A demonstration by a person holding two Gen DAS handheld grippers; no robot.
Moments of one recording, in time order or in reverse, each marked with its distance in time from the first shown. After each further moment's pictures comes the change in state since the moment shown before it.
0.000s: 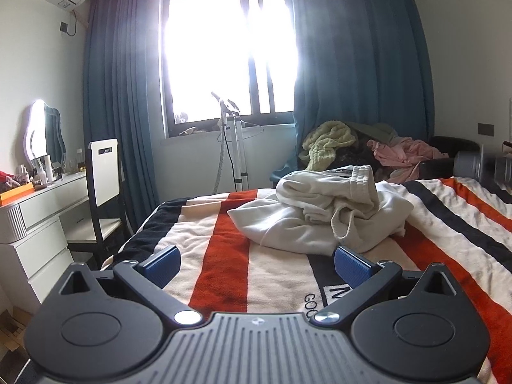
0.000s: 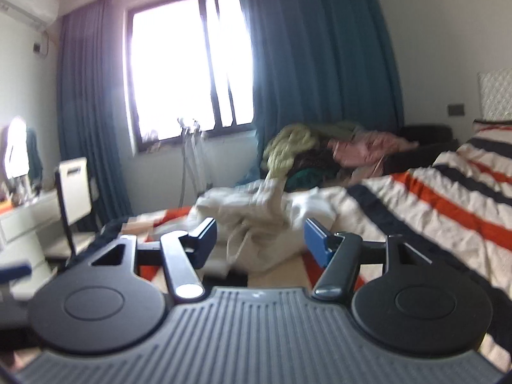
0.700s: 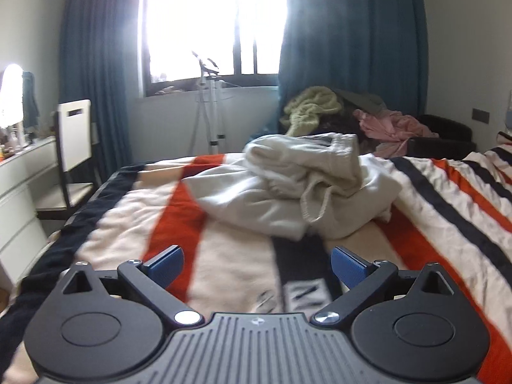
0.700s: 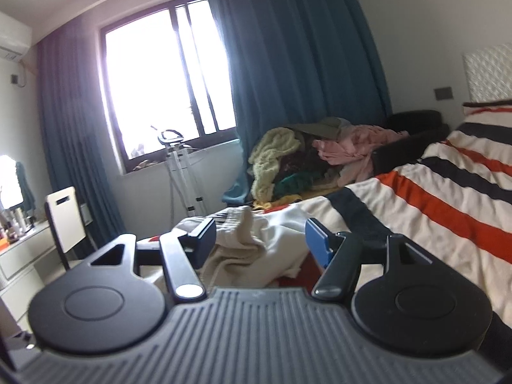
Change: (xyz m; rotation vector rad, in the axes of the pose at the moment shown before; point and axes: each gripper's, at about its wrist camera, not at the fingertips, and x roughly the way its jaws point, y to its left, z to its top) left arm 0.097 -0.050 0.013 -0.030 0.144 -0.100; right arm 0.036 -0.075 0.039 0.118 0.051 -0.025
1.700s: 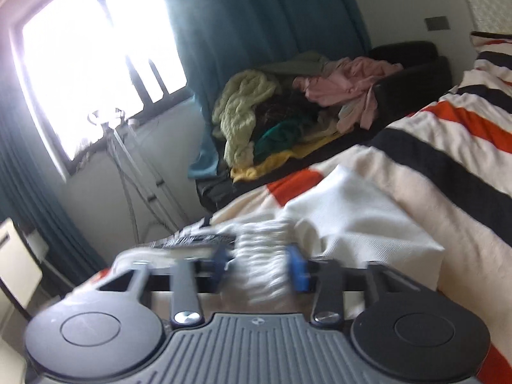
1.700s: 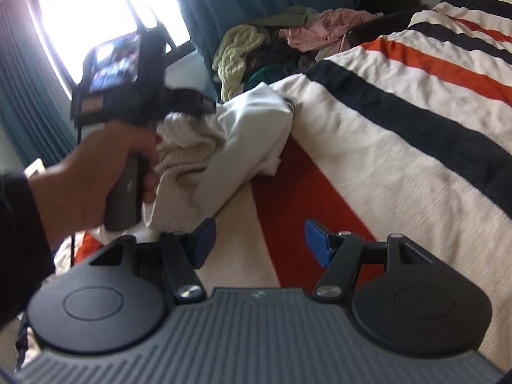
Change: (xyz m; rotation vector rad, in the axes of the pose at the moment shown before) left arm 0.325 -0.187 0.133 0.439 -0.009 -0.034; right arm 0.139 -0.033 -0.095 0.198 0.359 -0.052
